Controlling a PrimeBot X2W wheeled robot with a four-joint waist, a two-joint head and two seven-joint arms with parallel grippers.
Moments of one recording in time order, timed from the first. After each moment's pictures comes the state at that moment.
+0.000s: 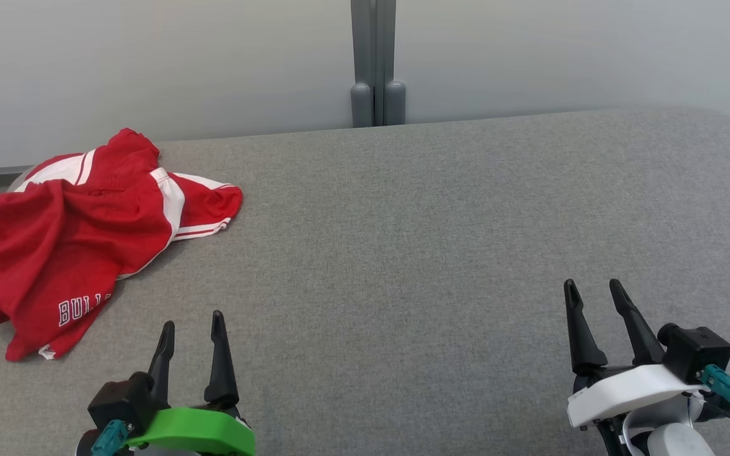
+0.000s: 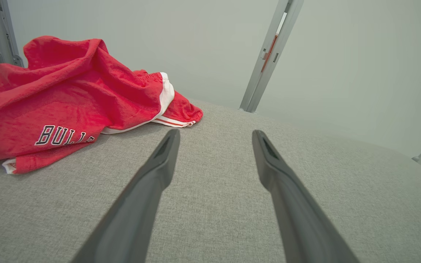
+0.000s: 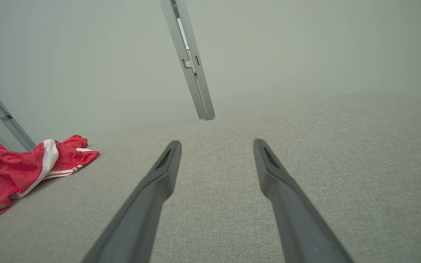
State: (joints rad) left arm 0.03 0.04 -0.16 0.14 -0.40 0.06 -0.21; right arm -0.01 -0.05 0.02 0.16 0.28 0.13 -0.21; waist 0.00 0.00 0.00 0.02
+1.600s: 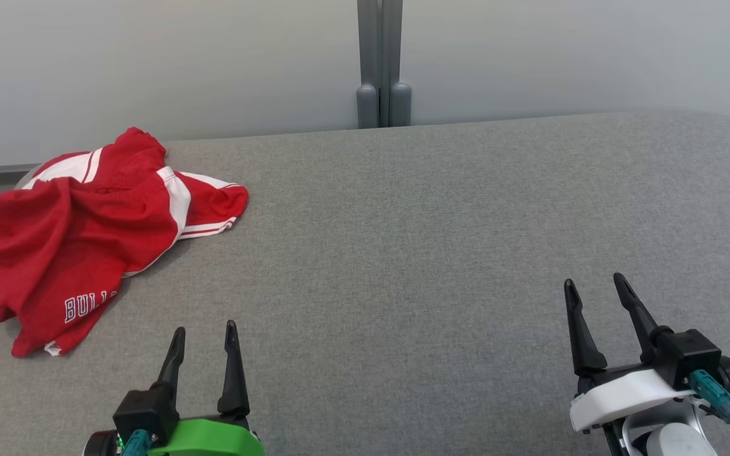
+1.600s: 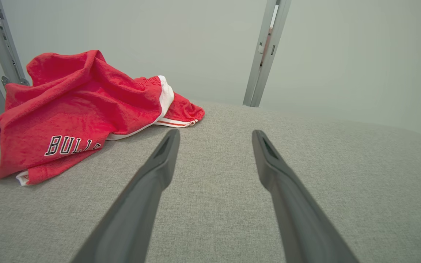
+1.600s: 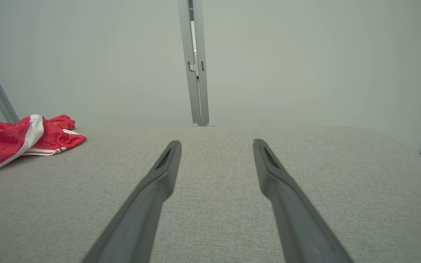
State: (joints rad) left arm 0.04 0.05 -0.18 0.18 -0.29 0.07 -0.26; right arm -0.01 -0.05 0.00 0.16 0.09 0.13 -0.26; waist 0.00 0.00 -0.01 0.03
